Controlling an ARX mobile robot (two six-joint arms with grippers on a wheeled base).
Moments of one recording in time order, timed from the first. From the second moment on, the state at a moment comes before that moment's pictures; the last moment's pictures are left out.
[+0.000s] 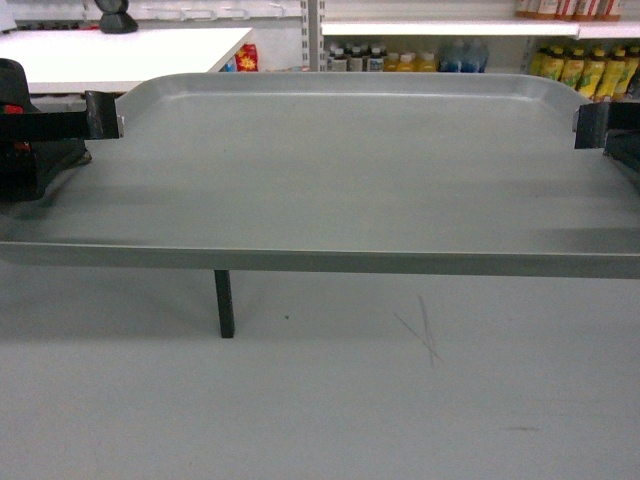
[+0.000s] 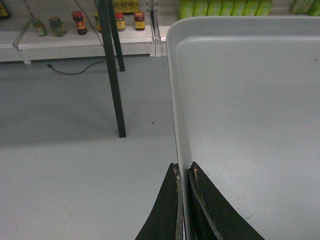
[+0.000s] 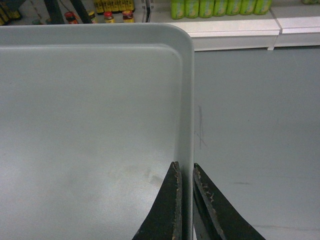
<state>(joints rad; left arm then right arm) -0.26 1.31 0.64 0.31 -0.16 -0.10 0.27 1.37 0.69 0.28 0.16 0.14</state>
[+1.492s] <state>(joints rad) -0.26 1.31 0.64 0.31 -0.16 -0.10 0.27 1.37 0.69 0.28 0.16 0.14</state>
